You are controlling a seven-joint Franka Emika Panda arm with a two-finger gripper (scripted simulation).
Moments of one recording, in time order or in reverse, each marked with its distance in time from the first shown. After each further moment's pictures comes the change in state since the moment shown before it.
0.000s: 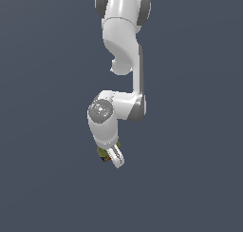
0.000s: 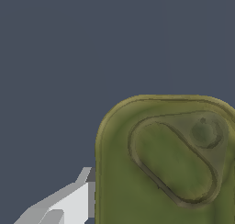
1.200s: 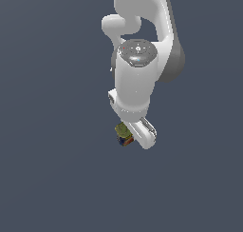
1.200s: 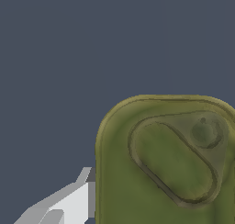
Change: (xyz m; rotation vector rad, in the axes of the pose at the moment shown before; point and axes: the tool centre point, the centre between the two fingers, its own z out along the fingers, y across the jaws) arm -0.079 -0.036 -0.155 -0.003 -0.002 0.001
